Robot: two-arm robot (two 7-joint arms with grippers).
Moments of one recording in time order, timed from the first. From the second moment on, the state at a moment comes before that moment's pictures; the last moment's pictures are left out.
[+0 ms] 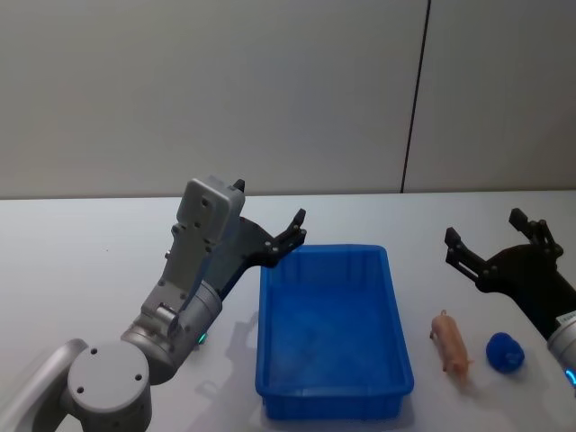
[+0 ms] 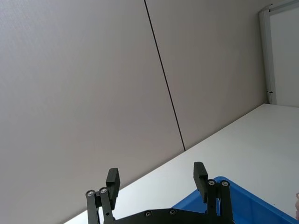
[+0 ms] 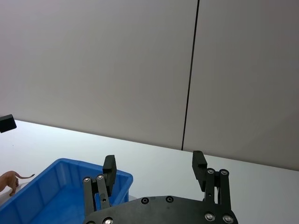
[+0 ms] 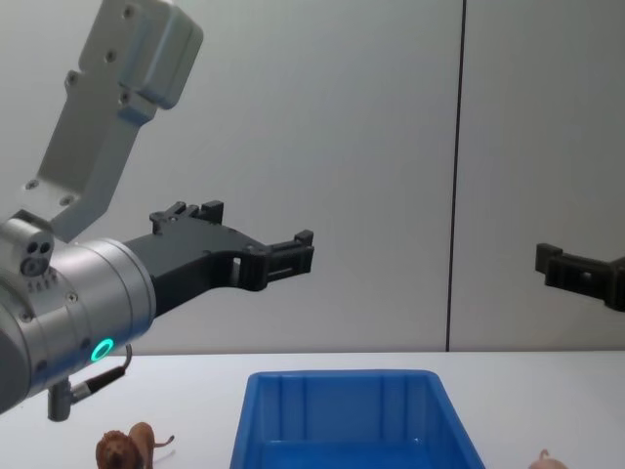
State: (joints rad) left arm -0.24 0.38 0.45 -1.63 -0.20 0.01 -0.01; right arm -0.01 0.34 -0.23 -1.77 0.29 0.03 0.07
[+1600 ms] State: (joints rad) left arm -0.24 0.38 0.45 -1.63 -0.20 0.01 -0.01; right arm -0.06 0.48 -0.13 -1.68 0.37 0.16 0.19
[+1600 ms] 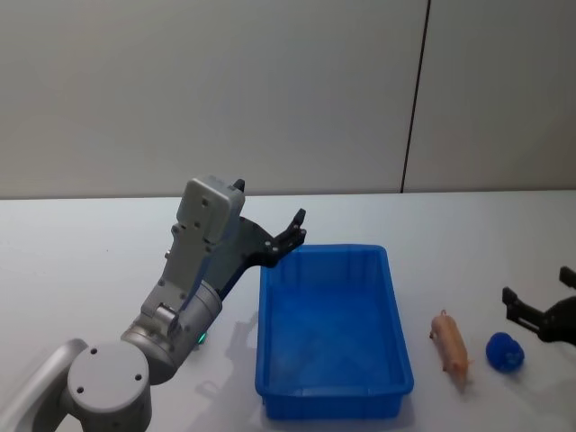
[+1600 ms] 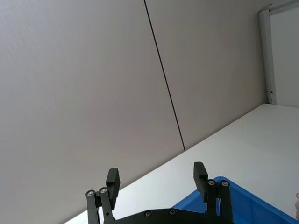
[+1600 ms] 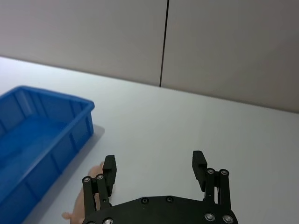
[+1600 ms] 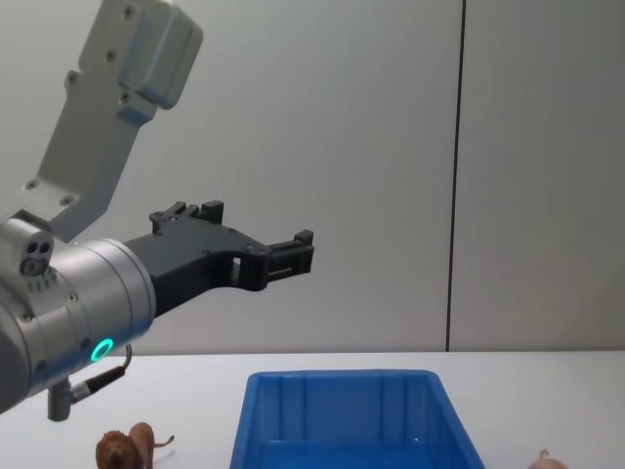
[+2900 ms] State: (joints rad) left arm -0.24 0.38 0.45 -1.63 -0.20 0.01 -0.01; right arm 0.03 0.44 -0.18 -1.48 0.33 0.29 0.32
